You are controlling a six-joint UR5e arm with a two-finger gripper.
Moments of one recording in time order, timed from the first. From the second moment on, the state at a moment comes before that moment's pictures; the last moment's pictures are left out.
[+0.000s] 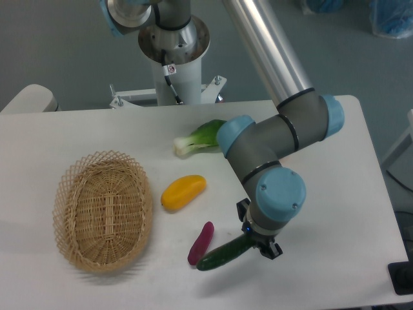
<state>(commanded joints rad) 2.44 -2.20 -1.26 -1.32 1.55 1.51</state>
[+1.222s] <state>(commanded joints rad) 2.17 -1.99 -1.58 -1.31 1.52 1.04</state>
